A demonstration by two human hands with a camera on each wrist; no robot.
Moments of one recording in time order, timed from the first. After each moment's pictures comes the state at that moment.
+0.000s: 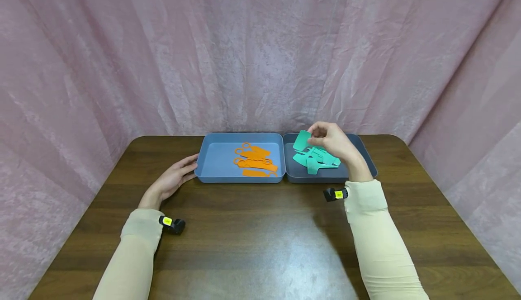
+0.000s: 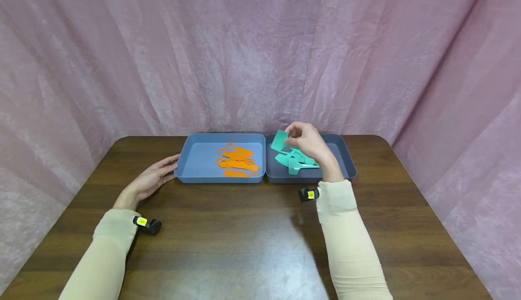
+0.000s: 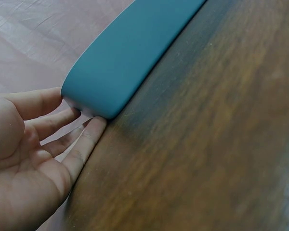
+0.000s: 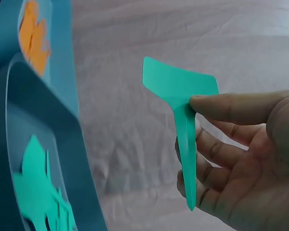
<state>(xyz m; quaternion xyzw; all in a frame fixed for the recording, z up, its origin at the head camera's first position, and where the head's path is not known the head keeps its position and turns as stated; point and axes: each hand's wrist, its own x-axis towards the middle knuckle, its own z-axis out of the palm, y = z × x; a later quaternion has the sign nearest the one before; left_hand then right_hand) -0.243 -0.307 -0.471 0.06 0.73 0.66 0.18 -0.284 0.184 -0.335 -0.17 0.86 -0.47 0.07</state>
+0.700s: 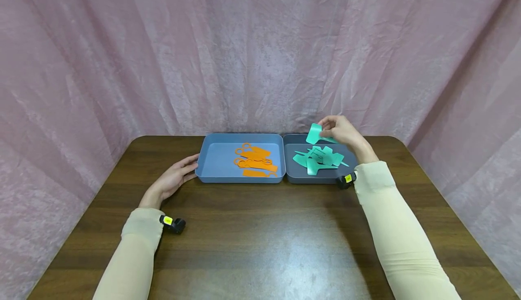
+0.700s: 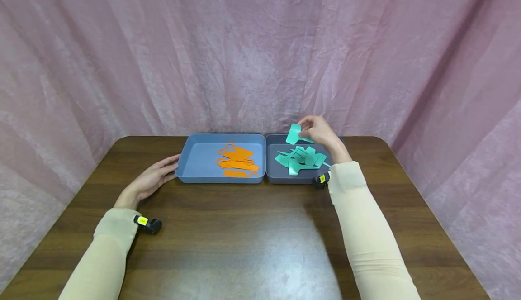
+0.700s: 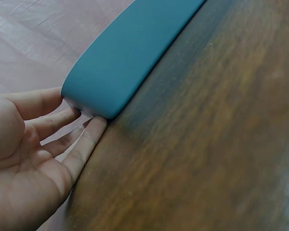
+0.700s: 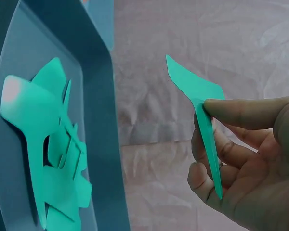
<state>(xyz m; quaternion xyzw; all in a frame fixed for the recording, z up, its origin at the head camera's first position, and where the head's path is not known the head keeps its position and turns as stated) -0.245 -0.306 -0.471 0.06 0.73 0.66 0.17 -0.335 0.212 -0.340 -0.11 0.89 -0.44 0.10</state>
